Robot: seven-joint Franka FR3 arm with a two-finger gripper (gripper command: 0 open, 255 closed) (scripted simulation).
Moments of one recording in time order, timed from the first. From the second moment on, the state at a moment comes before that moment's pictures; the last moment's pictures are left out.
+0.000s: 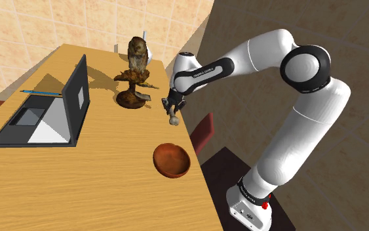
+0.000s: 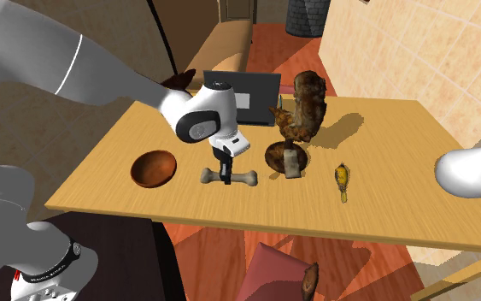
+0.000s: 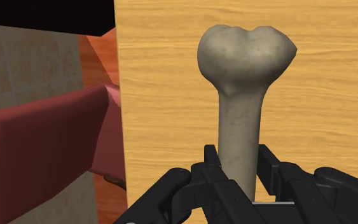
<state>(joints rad) -0.06 0.13 0.12 -2.21 -0.09 2.36 0.63</state>
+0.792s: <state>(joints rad) -0.06 0.04 0.12 -2.15 -0.07 2.21 0.61</state>
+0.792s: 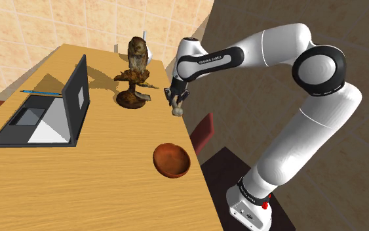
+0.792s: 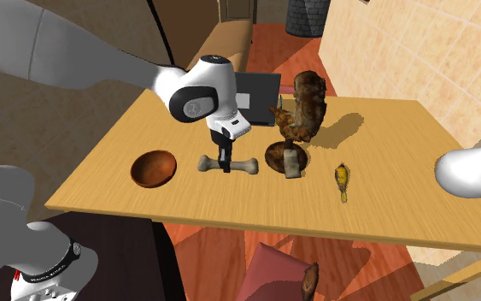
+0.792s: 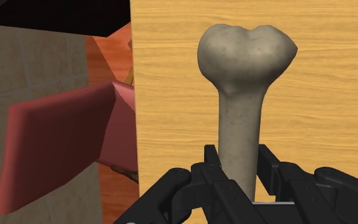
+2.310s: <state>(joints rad) 0.15 -0.45 0.33 -2.58 0.11 2.15 0.90</state>
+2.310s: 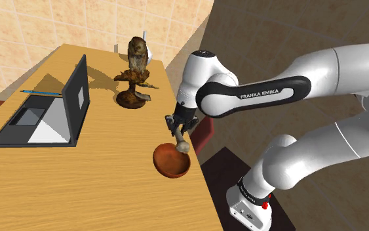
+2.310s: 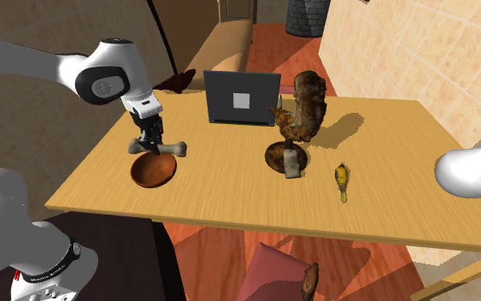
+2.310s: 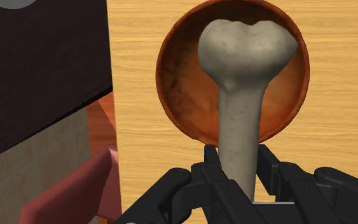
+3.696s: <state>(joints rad) 0.20 -0.37 0.44 -2.72 0.15 2.36 1.02</state>
